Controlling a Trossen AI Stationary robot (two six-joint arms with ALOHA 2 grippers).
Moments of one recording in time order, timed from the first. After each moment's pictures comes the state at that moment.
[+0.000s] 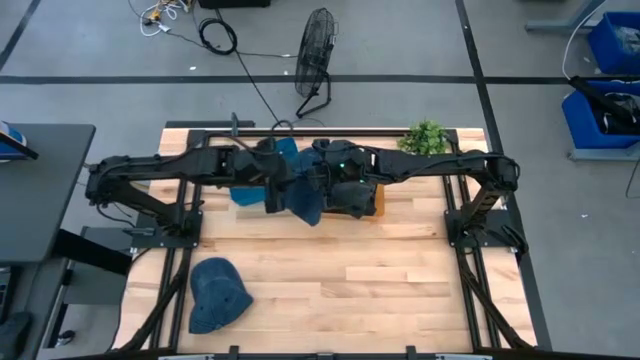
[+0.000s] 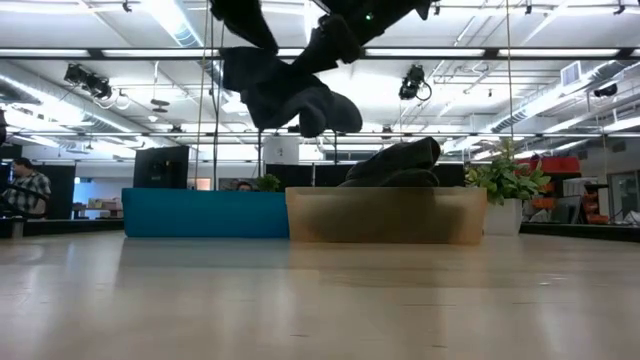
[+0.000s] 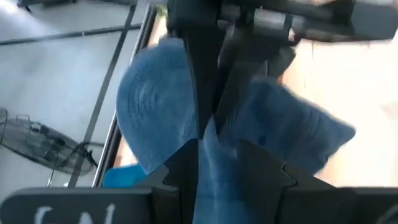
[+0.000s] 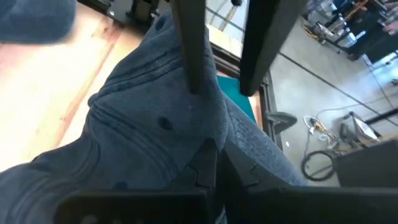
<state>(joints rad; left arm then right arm) 0.06 1.36 1.35 -0.74 -0.31 0.14 -0.13 1.73 1.44 -0.23 0.07 -0.54</state>
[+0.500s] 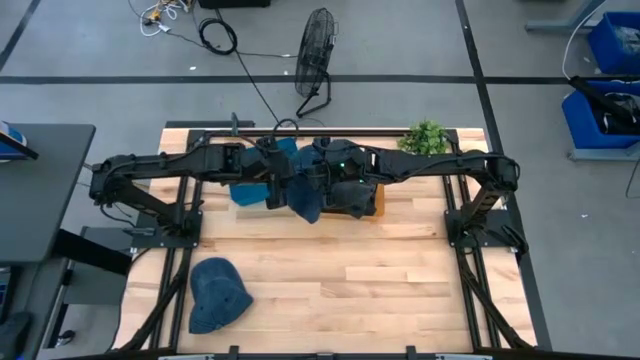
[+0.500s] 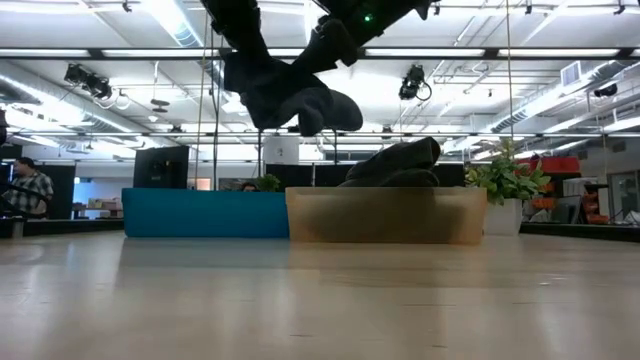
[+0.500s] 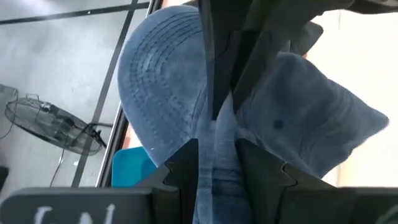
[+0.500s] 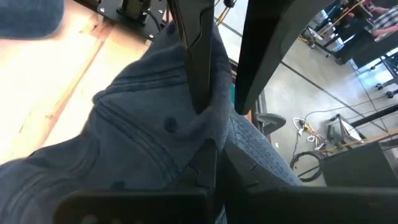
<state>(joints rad) 0.10 1.39 1.35 -0.78 -0.33 0.14 -0.13 1.73 1.44 -0.21 0.09 -0.58</state>
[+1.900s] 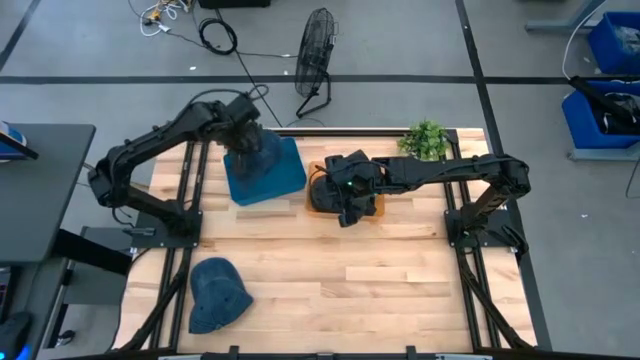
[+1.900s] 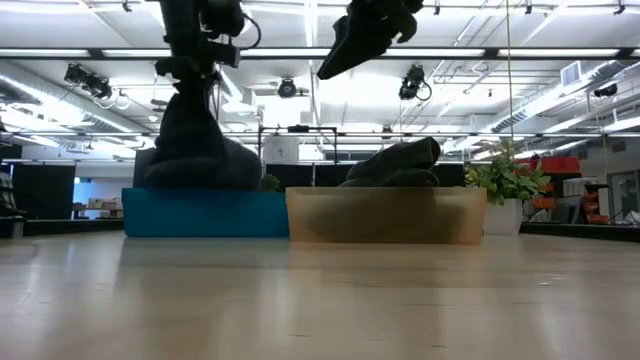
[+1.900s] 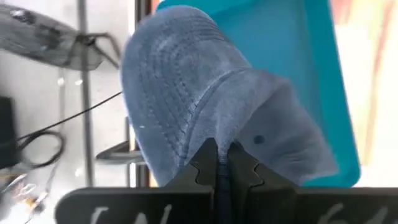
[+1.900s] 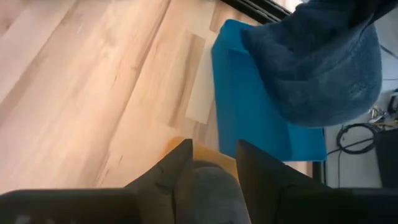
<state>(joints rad) 0.62 1.39 1.35 -1.13 -0.16 0.64 -0.02 1.65 1.44 -0.56 0.10 -0.46</state>
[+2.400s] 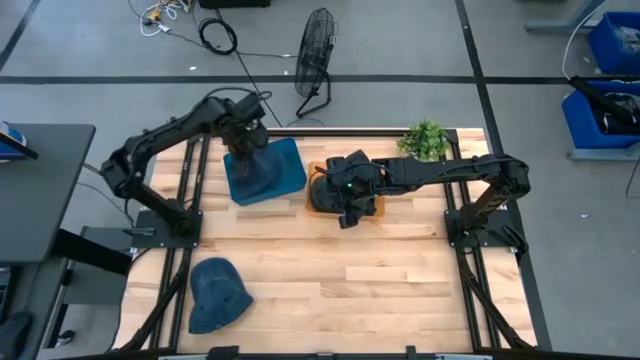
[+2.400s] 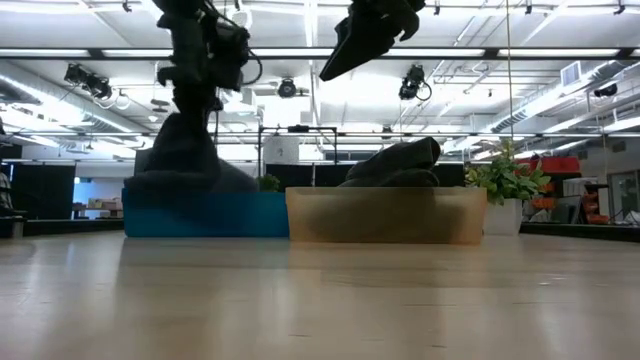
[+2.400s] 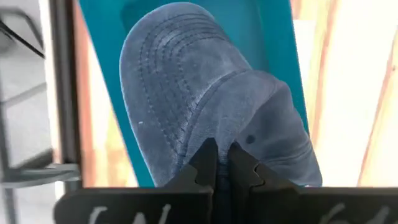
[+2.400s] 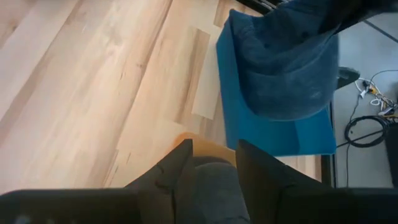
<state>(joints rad) 0.69 1.52 1.35 -1.19 0.03 0.64 -0.02 1.65 1.44 -0.58 0.10 -0.43</state>
